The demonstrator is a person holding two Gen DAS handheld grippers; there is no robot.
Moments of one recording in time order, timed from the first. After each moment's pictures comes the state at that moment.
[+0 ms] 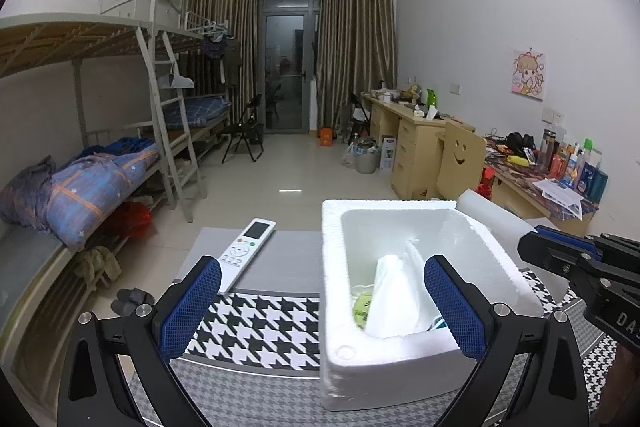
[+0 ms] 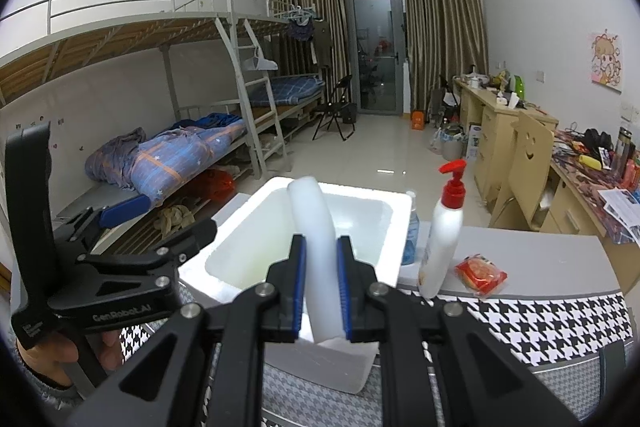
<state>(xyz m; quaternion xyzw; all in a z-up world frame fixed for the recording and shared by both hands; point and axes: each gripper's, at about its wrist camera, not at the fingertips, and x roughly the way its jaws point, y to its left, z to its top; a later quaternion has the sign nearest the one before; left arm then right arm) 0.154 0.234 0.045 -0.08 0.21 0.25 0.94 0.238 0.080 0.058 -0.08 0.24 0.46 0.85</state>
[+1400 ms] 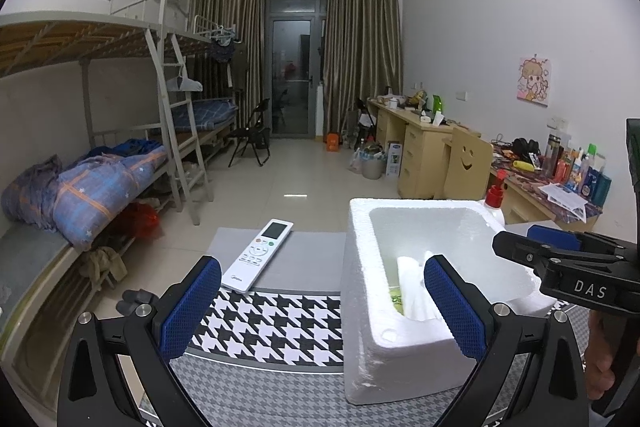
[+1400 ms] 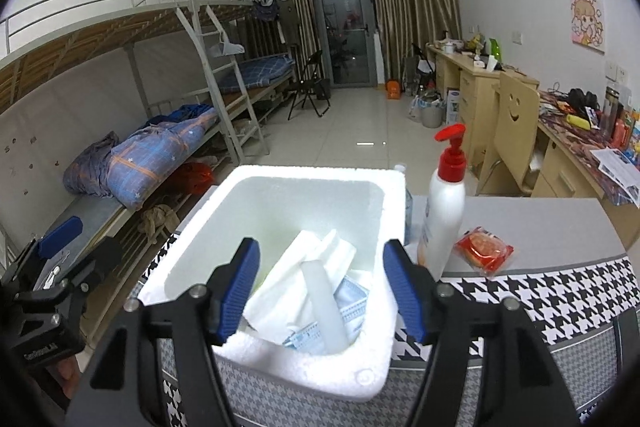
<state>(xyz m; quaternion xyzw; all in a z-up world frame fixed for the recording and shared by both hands) 0.131 0.244 0.044 -0.07 0.20 0.26 0.94 0.255 0.102 0.050 -0.06 0.29 0.40 0.86</state>
